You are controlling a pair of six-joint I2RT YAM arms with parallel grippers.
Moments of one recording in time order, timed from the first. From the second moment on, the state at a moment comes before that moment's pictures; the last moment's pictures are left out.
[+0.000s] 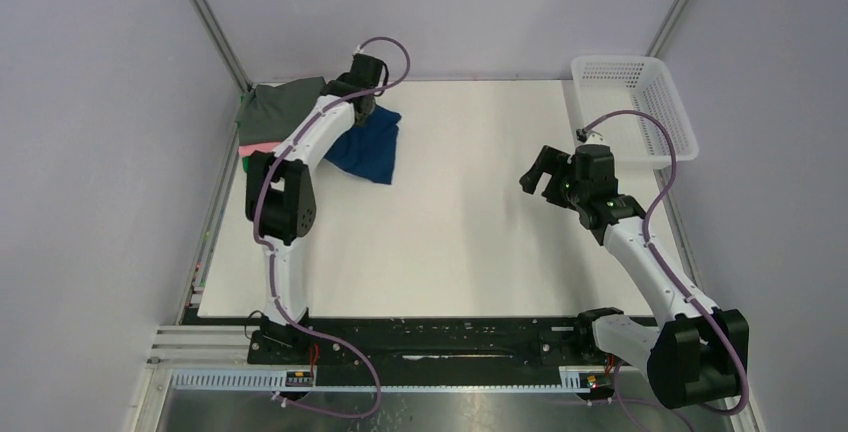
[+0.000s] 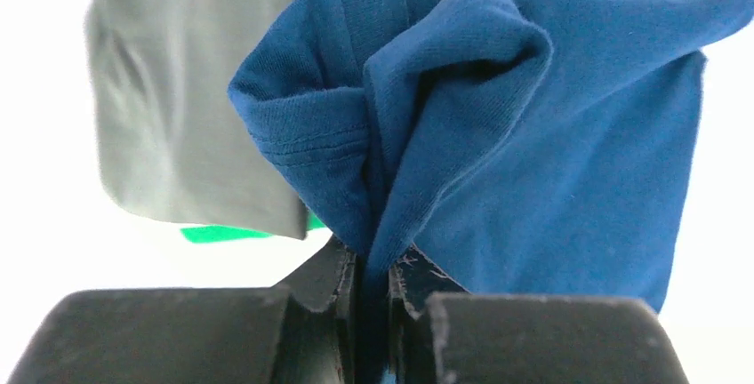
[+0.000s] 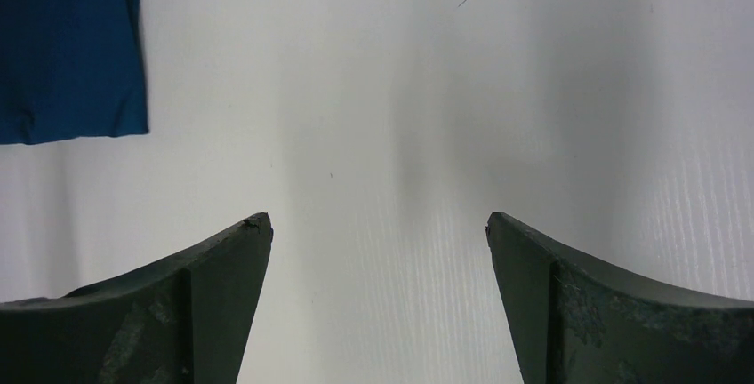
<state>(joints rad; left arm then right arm) -0.34 2.11 1.88 -0.69 -0.55 0.03 0.17 1.10 0.75 -0.31 -0.07 0.52</state>
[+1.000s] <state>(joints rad) -0.09 2.07 2.30 -0.90 -0.36 0.16 0.17 1.19 0.78 -0.36 -0.06 0.52</state>
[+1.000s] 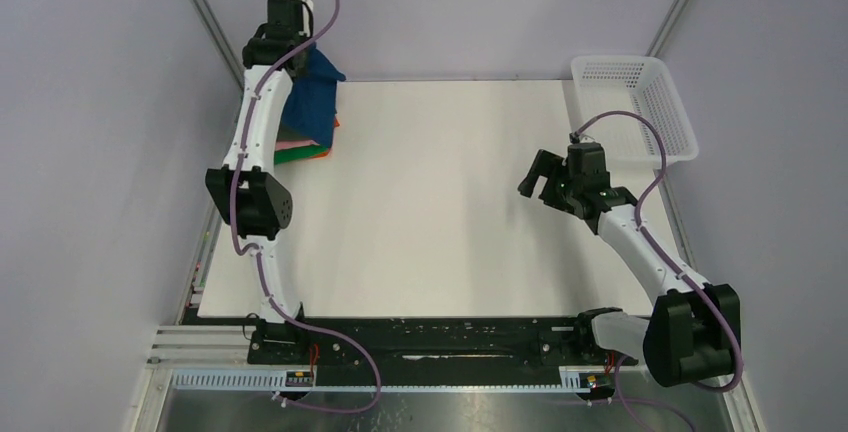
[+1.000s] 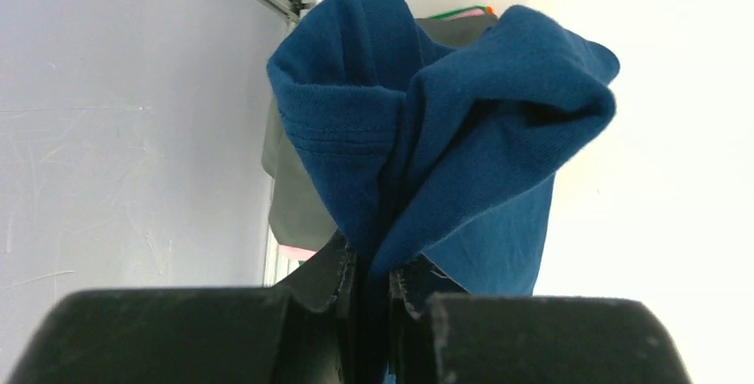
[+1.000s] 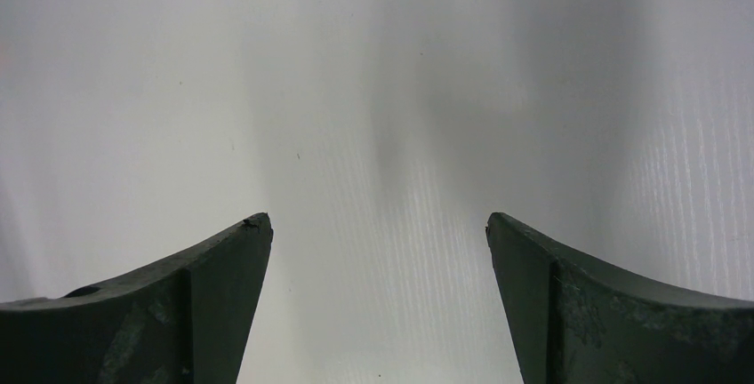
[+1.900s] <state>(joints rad) 0.11 2.32 2.36 -0.62 -0.48 0.12 0.17 1.28 0.81 -0.38 -0.03 0.53</state>
